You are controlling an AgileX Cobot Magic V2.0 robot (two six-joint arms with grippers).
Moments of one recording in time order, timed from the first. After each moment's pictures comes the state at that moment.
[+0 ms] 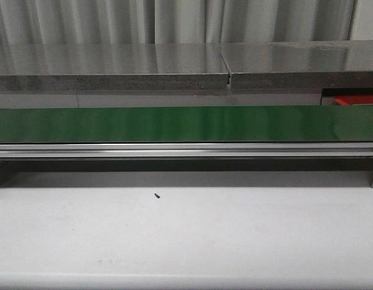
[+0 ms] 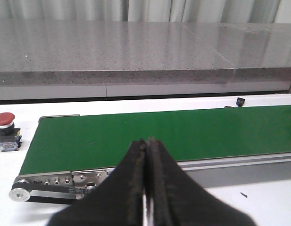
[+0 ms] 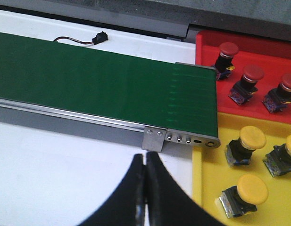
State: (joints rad) left arm -0.07 0.32 -0.37 -0.56 0.32 0.48; right arm -0.11 0.57 -0.60 0.24 0.60 -0.32
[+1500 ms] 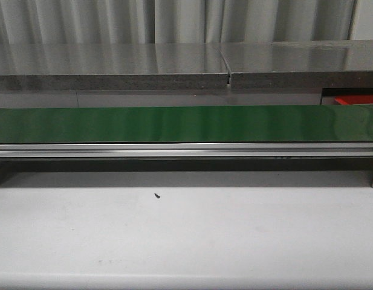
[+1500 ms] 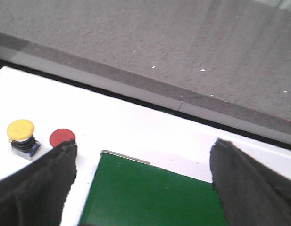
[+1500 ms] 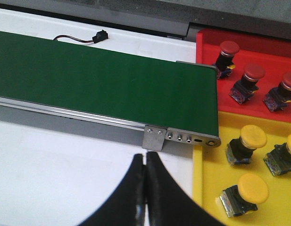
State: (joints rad) left arm 0.26 1.37 -1.21 -0.54 0.46 0.30; right arm -0.11 0.57 -0.60 0.24 0.60 -0.33
